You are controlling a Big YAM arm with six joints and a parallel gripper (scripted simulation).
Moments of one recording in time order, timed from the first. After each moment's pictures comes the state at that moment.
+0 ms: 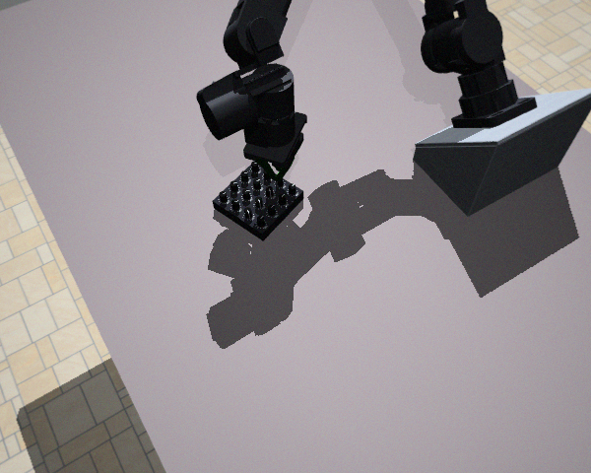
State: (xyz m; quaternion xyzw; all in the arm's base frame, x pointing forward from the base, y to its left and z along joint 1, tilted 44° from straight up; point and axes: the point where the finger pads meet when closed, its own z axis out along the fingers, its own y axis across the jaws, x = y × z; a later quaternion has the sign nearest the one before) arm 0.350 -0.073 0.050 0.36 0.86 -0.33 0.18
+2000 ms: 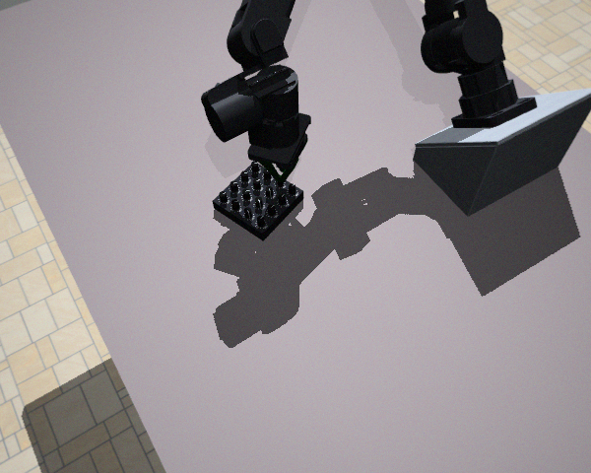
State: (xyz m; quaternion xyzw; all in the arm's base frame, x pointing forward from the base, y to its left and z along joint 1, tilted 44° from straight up) arm 0.345 -0.071 0.047 0.36 0.86 -0.33 0.18
